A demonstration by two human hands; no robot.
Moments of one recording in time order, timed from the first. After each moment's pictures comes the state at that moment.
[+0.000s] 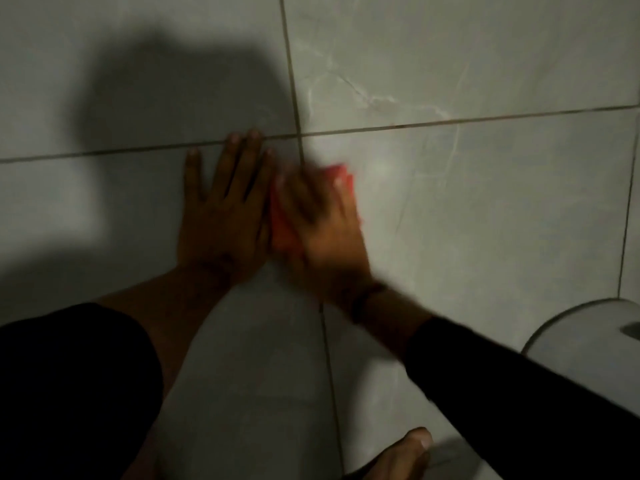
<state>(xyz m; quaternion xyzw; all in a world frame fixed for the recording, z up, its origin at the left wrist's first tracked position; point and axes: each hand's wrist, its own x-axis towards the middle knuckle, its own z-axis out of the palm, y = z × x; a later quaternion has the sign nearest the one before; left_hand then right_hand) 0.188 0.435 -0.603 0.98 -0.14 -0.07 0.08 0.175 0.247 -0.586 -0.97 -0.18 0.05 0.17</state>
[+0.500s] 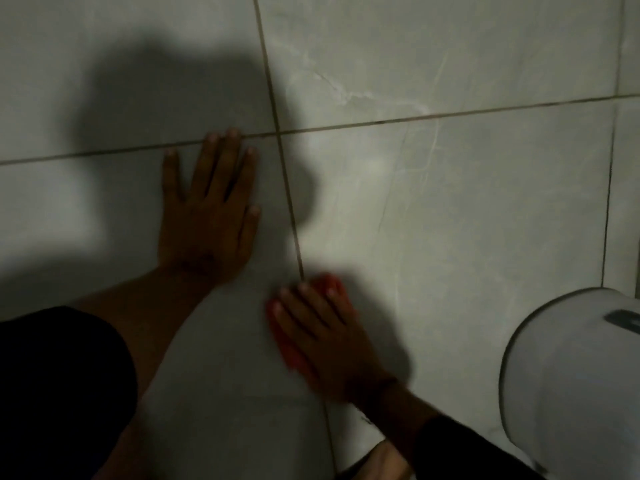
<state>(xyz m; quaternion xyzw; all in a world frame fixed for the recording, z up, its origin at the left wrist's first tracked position) 0.190 0.436 -0.605 0.99 -0.14 -0.06 0.07 0.023 0.213 -0.574 -0.94 -0.28 0.16 0.09</state>
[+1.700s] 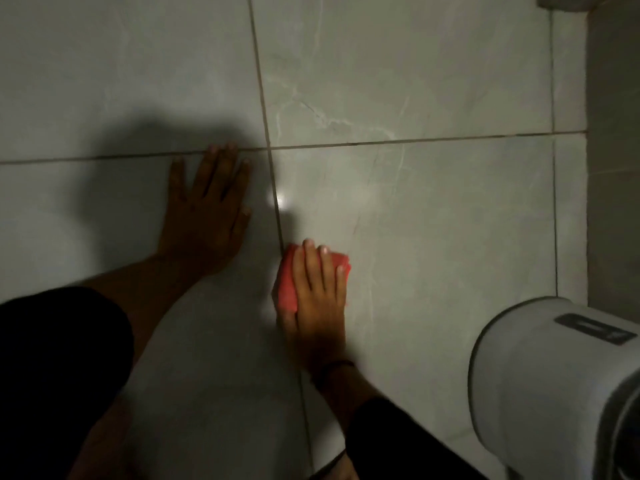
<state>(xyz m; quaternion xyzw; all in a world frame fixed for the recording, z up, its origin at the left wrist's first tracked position) 0.190 0.433 -0.580 0.98 -0.16 -0.11 0.07 0.046 0.238 -0.546 -0.97 0.00 0.16 0.16</state>
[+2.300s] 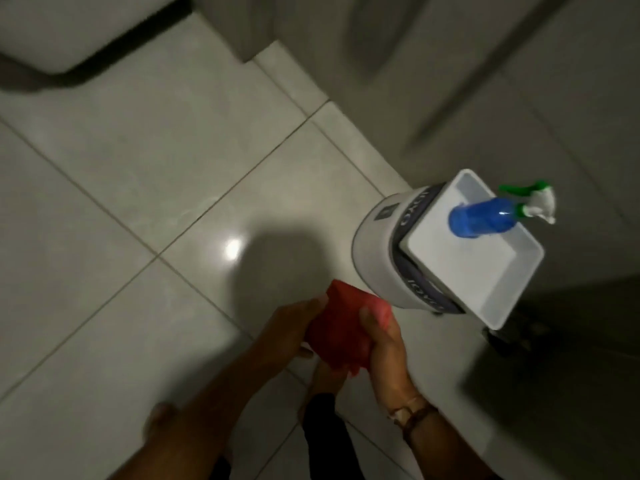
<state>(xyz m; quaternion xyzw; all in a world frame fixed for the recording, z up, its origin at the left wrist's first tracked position) 0.074 0.194 -0.201 0.64 0.05 -0.65 0.41 -0.056 0.094 -0.163 -0.42 0.60 -0.09 0.68</state>
